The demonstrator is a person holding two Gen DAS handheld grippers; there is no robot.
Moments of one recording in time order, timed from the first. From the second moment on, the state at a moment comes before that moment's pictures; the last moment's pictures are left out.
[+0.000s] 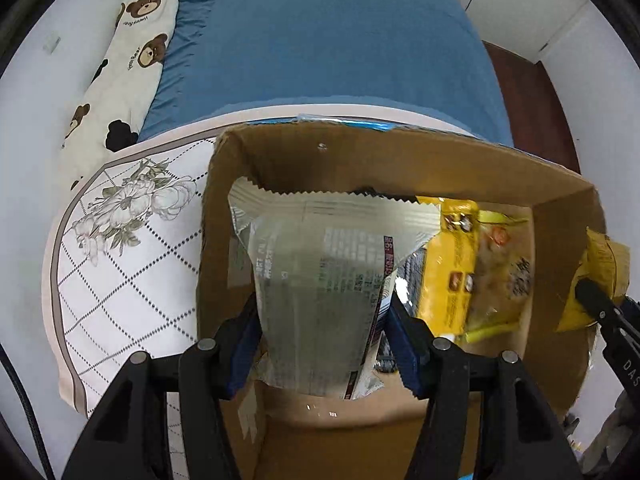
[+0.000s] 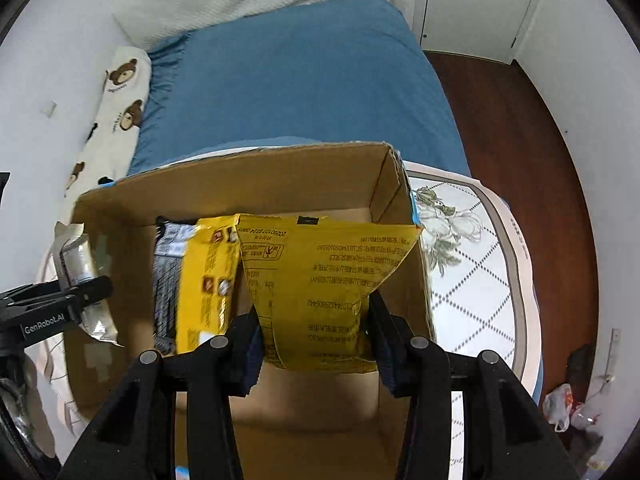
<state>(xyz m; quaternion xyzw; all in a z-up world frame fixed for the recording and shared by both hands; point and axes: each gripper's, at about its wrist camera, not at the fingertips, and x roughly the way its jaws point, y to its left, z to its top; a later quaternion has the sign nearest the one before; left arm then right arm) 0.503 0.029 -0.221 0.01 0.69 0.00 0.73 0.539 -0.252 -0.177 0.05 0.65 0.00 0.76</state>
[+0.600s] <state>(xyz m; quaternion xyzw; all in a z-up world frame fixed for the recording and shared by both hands) 0.497 0.022 -0.219 -0.01 0.65 -0.02 0.76 0.541 -0.249 -0.209 0.06 0.66 0.00 0.75</state>
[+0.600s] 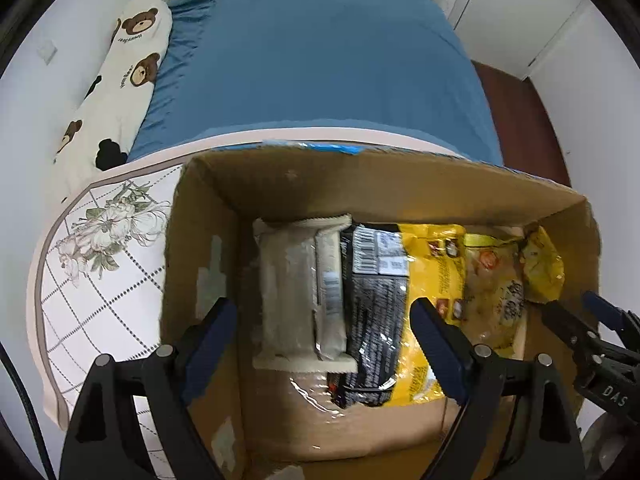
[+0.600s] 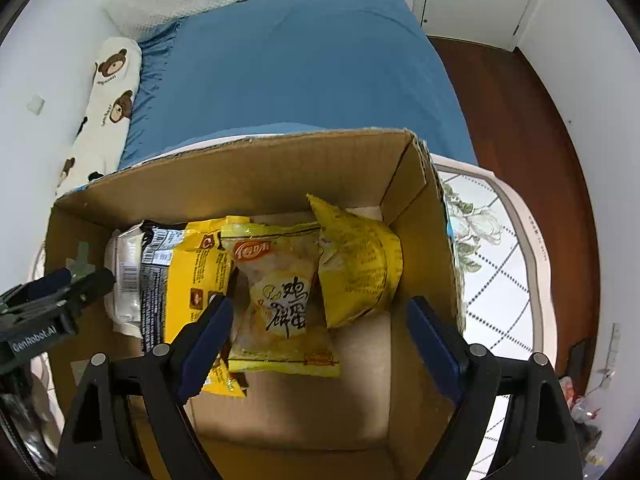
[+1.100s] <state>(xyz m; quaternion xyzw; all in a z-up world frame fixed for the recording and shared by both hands) 0.422 0.021 -0.169 -0.01 0.57 -0.03 0.82 0.469 -0.235 -0.164 0.05 0.61 0.02 0.79</state>
